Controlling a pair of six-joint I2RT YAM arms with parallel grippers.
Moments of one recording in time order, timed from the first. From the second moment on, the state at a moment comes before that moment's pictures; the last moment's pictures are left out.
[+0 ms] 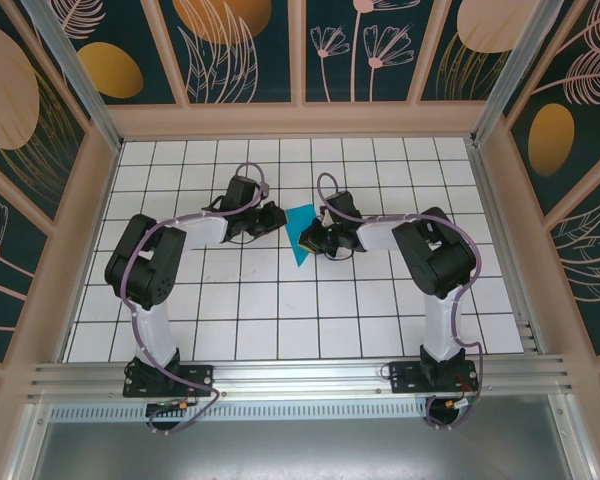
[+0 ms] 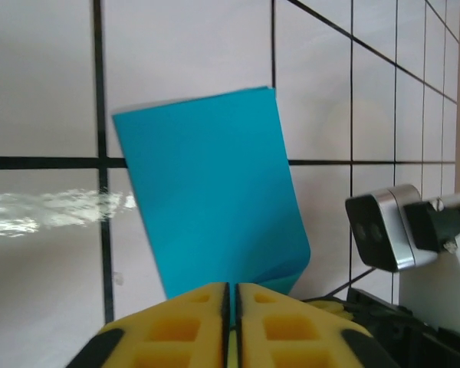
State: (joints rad) left arm -0.43 1.91 1.09 0.04 0.45 -0.78; right arm 0.56 1.99 1.05 0.08 -0.52 0.96
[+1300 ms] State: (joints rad) left arm -0.51 1.99 1.08 -0.02 0.44 -0.75; right arm 0.56 1.99 1.05 0.08 -0.53 0.96
